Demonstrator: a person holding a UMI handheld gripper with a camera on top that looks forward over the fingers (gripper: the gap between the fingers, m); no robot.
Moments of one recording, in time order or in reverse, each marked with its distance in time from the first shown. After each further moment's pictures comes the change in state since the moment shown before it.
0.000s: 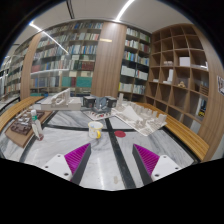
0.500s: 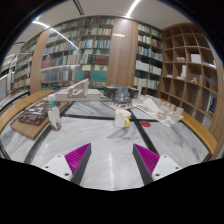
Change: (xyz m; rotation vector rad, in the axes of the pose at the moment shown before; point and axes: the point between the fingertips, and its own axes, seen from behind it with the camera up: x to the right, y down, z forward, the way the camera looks) arm -0.138 0.069 0.020 -0.042 -0.123 -0.017
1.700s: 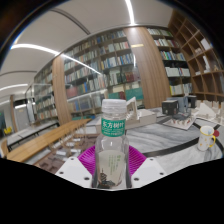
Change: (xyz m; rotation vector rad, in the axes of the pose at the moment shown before) arm -0.330 -0.148 0.210 0.244 -0.391 0.202
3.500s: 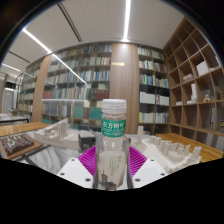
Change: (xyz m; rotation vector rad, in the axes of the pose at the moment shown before) arm 0.536 -0.196 -0.036 0.159 0.211 -0.250
